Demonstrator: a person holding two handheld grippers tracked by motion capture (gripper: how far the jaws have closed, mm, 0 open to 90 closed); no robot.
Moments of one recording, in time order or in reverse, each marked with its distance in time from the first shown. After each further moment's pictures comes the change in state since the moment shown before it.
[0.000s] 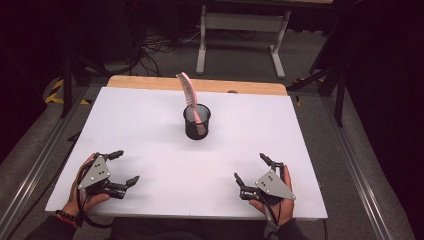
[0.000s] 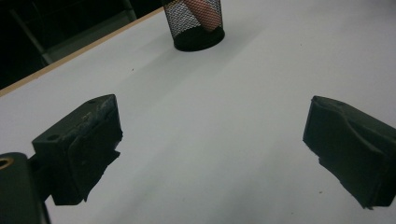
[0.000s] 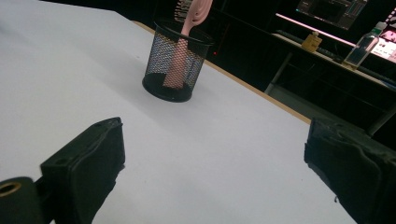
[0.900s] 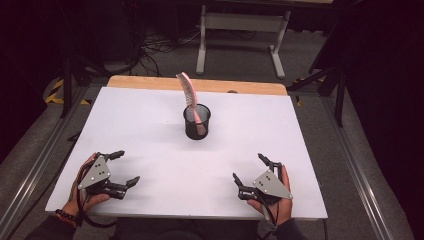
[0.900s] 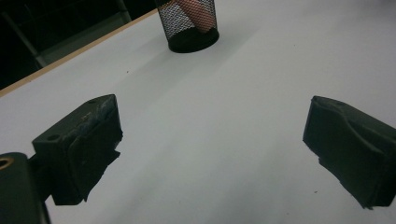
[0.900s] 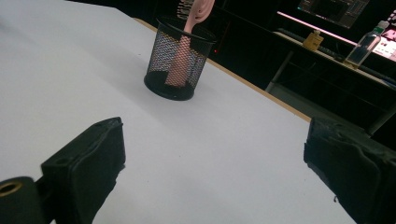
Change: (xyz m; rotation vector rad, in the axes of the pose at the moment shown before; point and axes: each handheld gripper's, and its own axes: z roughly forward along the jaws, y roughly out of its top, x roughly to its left) left arm 0.001 0.001 0.001 -0.001 -0.016 0.008; right arm 0.003 0.000 0.004 0.013 0.003 -0.005
